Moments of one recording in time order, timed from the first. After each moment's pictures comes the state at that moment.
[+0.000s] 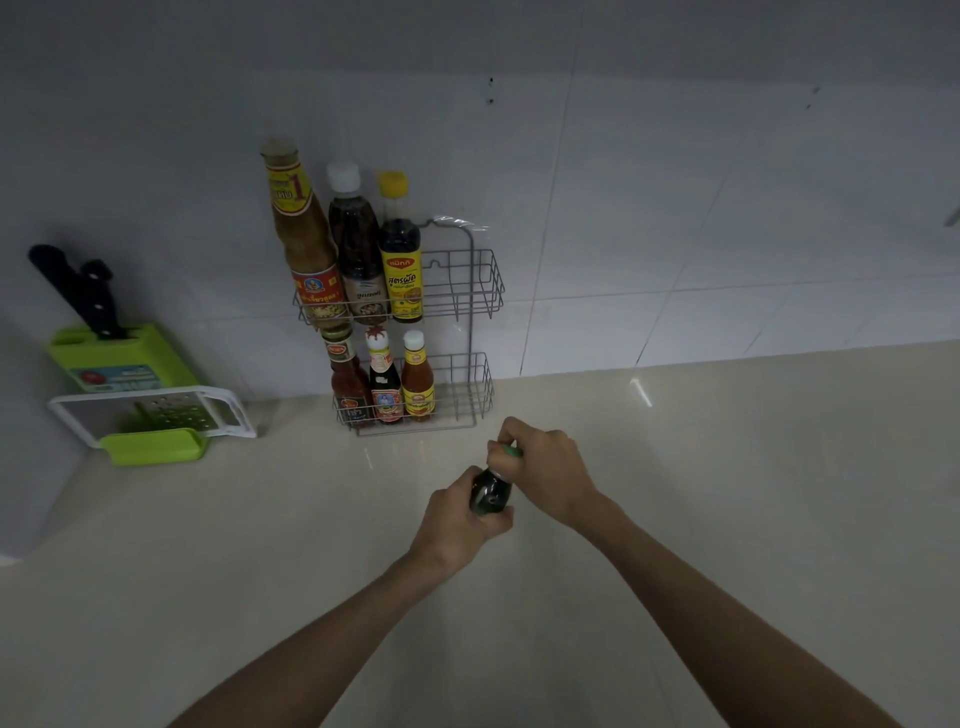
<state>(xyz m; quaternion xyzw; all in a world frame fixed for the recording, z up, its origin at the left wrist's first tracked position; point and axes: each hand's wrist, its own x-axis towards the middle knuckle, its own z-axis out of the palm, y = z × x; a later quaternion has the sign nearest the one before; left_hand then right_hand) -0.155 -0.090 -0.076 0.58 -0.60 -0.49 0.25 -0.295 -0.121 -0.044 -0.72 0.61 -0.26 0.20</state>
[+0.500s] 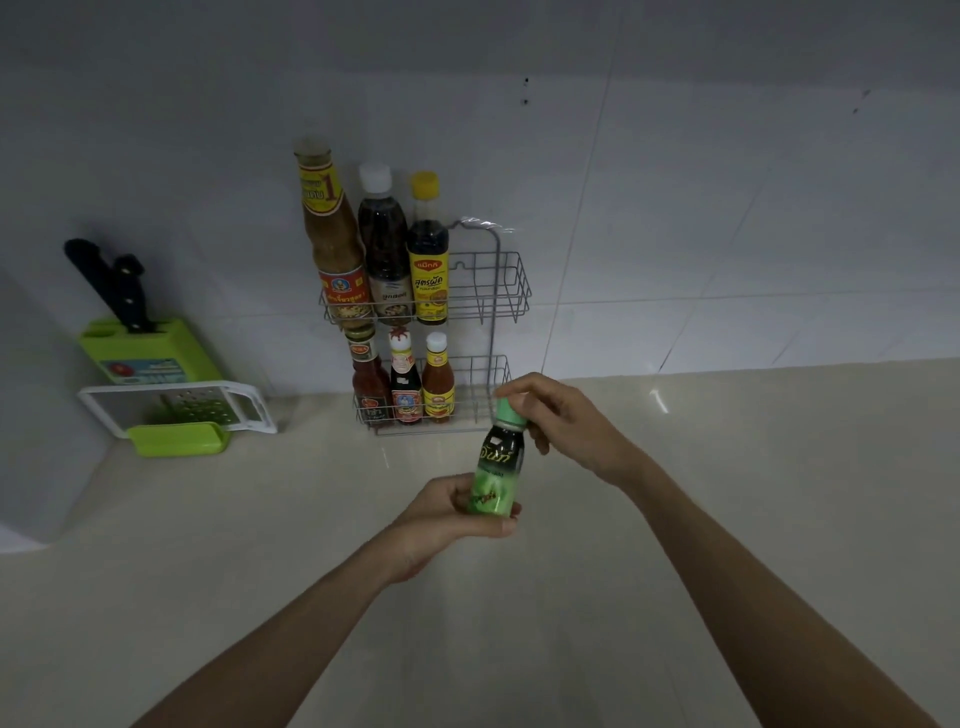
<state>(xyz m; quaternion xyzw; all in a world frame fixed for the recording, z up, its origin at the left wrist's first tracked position) -0.110 -0.100 -0.064 0.44 -0.50 -0.69 0.28 -0.302 -0.153 -0.003 -0.66 0.48 -0.34 0.47</state>
